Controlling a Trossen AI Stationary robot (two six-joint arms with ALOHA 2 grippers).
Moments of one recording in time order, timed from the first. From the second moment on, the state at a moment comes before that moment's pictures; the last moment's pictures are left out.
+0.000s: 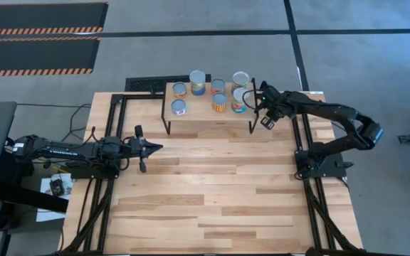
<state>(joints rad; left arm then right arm) 0.01 0.43 0.03 0.30 -0.19 0.09 -0.75 1.36 0.84 -0.76 0.38 -0.08</state>
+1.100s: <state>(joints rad) 0.01 0.43 0.03 0.30 -0.19 0.09 -0.13 0.98 0.83 -1.20 0.21 0.65</state>
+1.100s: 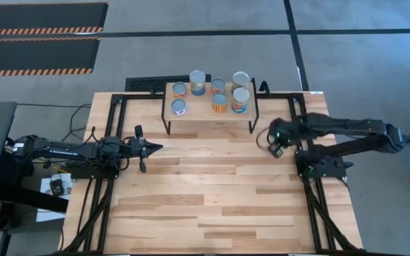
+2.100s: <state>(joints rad) 0.01 0.43 0.03 0.30 -0.19 0.09 0.20 1.76 1.41 -0.72 0.33 0.20</state>
